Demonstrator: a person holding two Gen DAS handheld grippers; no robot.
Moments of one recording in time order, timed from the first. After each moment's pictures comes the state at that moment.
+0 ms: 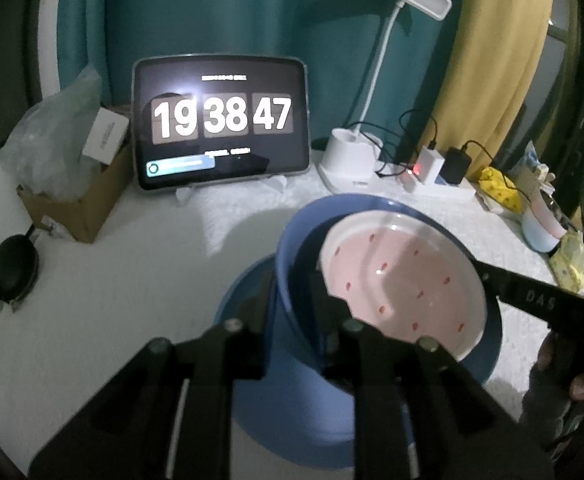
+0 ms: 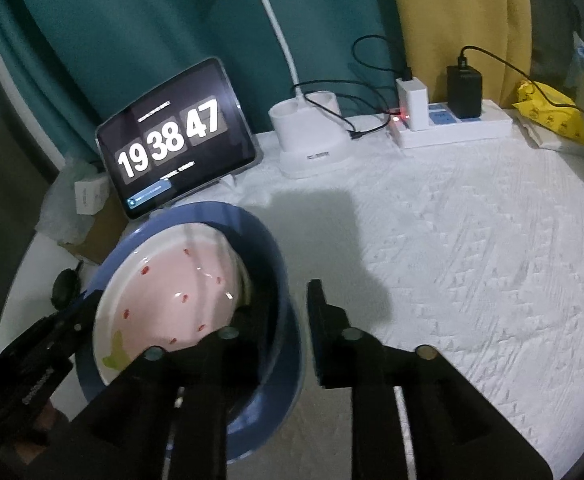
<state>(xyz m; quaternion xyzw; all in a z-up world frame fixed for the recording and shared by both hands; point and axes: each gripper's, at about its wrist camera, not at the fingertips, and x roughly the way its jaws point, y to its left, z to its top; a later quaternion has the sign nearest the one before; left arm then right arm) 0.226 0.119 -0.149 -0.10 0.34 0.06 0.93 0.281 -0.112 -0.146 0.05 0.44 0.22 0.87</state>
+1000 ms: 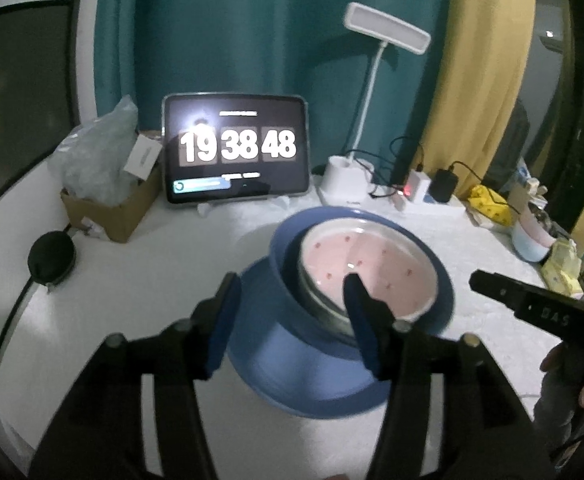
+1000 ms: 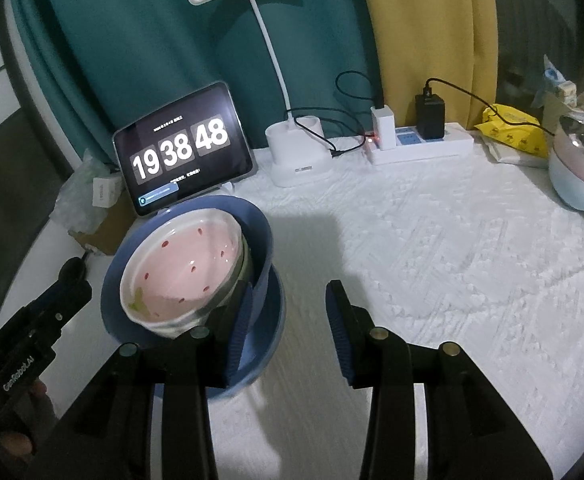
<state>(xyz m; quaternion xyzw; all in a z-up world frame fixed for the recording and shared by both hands) 0.162 0.089 -0.120 -0.09 0.29 0.09 0.95 0.220 -0.147 -0.111 0.03 0.41 0.21 0.89</state>
